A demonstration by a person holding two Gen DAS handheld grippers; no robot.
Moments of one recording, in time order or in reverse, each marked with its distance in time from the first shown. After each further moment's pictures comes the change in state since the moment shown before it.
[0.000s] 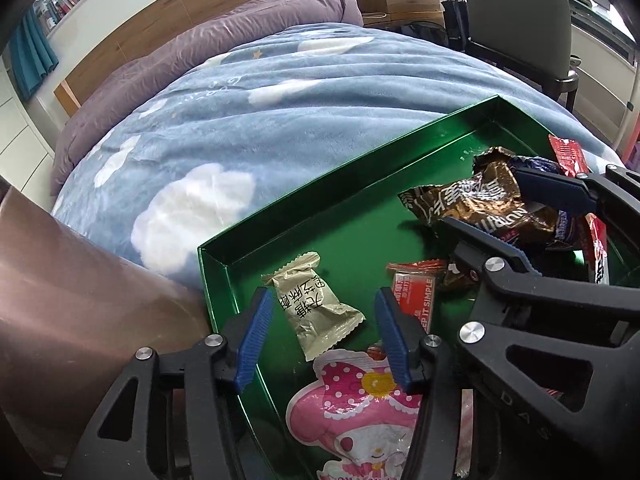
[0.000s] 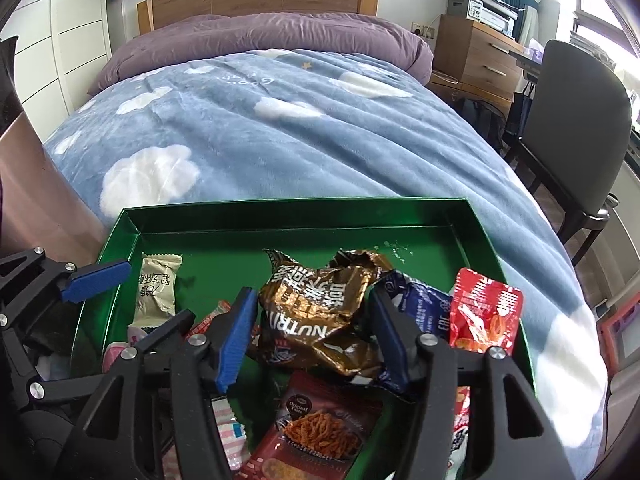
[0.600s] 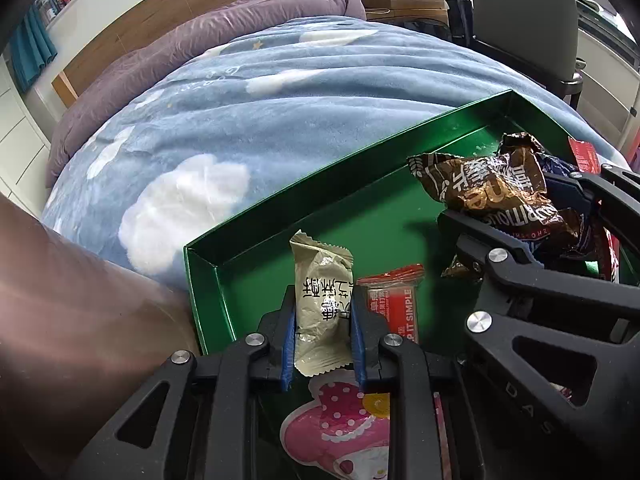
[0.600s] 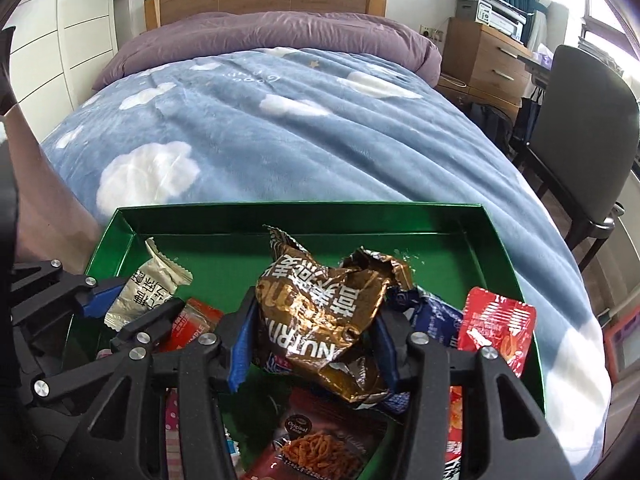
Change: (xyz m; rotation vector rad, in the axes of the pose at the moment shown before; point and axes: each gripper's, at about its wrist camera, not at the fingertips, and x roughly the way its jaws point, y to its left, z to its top) left arm 0.020 0.003 0.001 -0.022 0.017 -0.013; right arm 0.016 0.002 0.001 -0.023 -0.003 0.014
